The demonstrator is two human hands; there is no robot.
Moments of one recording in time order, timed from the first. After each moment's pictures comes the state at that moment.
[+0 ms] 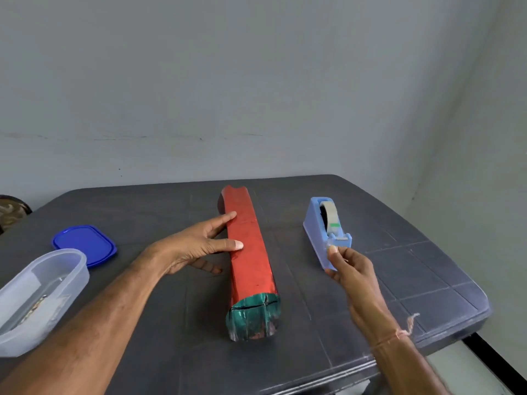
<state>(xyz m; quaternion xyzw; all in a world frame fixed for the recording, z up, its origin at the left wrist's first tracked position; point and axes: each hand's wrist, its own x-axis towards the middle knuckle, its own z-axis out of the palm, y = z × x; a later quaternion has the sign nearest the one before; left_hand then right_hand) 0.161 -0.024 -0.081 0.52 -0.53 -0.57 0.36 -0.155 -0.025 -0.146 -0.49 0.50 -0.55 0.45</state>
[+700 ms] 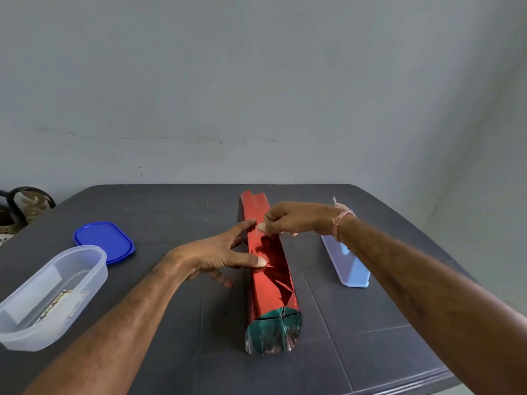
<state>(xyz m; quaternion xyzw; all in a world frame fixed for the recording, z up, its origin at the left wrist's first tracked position) 0.166 -0.026 -0.083 0.56 -0.56 -0.55 0.26 -0.030 -0.124 -0.027 -0.87 0.39 0.00 0.32</state>
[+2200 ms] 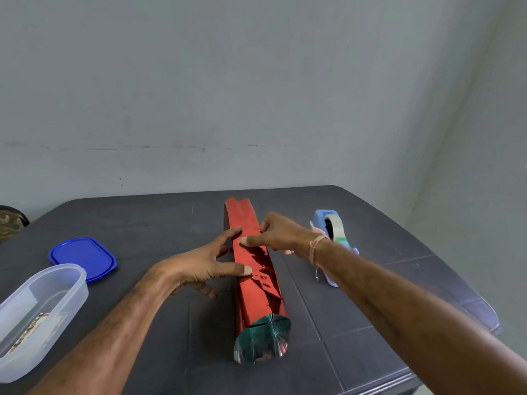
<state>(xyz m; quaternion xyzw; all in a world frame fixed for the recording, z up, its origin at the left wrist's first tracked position) 0.162 -0.022 -0.080 0.58 -0.58 -0.52 0.24 -0.029 -0.122 -0.064 -0.78 0.52 -0.13 0.33</state>
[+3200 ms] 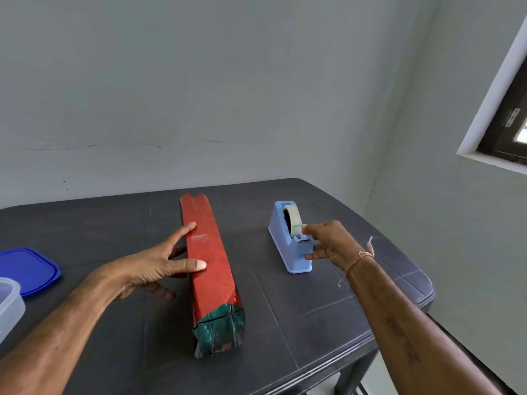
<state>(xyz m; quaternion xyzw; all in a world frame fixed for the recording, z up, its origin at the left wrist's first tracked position) 0.164 -0.021 -0.087 0.54 -0.56 -0.56 0.27 -0.192 -0.102 -0.085 -0.43 0.67 -0.39 0.47</state>
